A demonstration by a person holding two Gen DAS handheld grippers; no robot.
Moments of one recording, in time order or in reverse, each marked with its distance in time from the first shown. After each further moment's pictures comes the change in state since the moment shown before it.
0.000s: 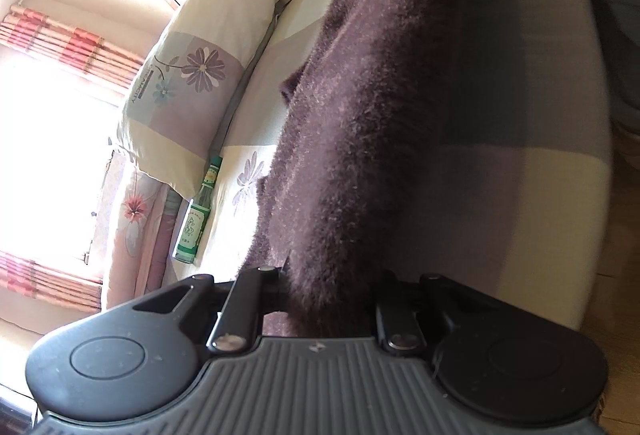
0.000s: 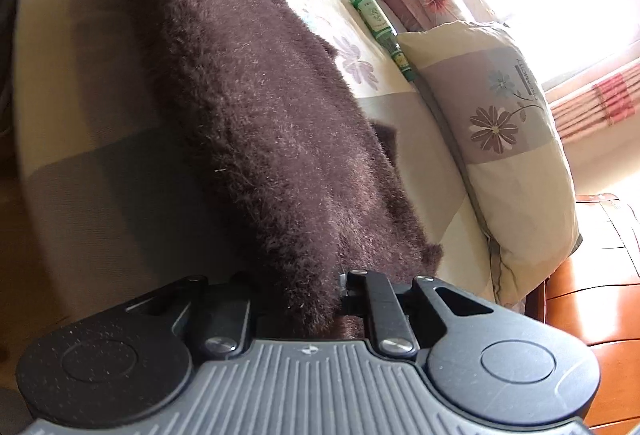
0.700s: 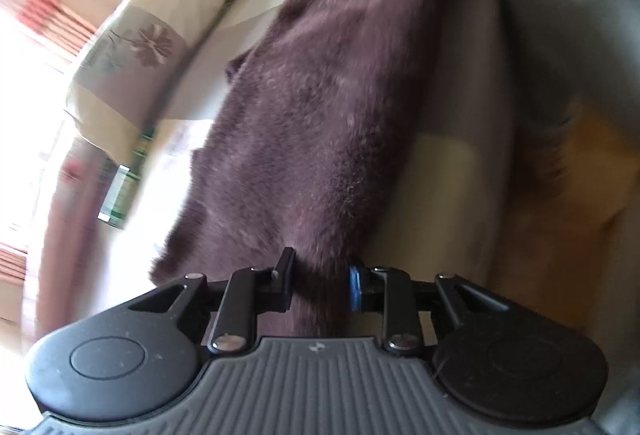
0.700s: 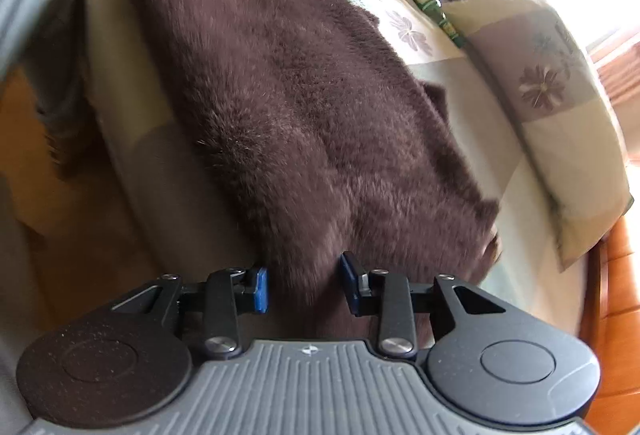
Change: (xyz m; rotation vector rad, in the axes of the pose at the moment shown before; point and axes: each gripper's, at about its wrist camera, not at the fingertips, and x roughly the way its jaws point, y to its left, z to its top) left arm -0.063 0.005 -0.023 -0.132 0.016 -0.282; right arm -0.042 0.003 -0.036 0.119 0.054 0.237
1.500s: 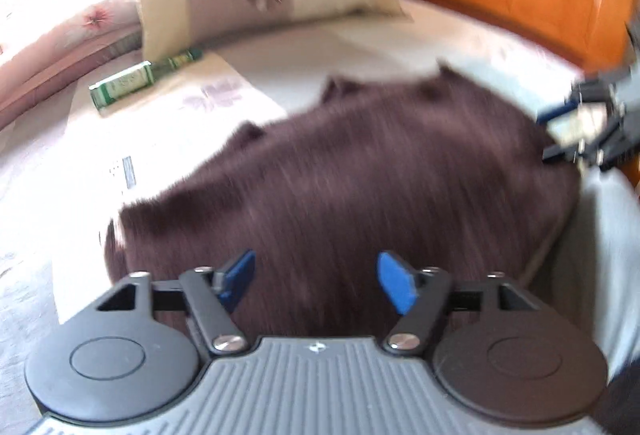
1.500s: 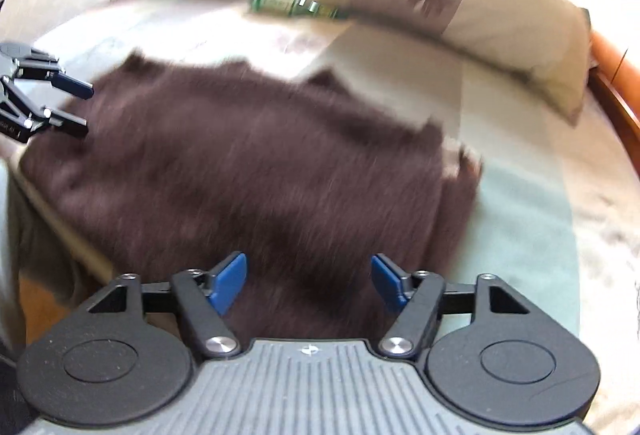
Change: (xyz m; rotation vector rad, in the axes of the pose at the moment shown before) left arm 0.045 0.131 -0.017 -0.749 -0.081 -0.172; right arm 0.007 -0.067 -0.029 0.625 -0.177 0.071
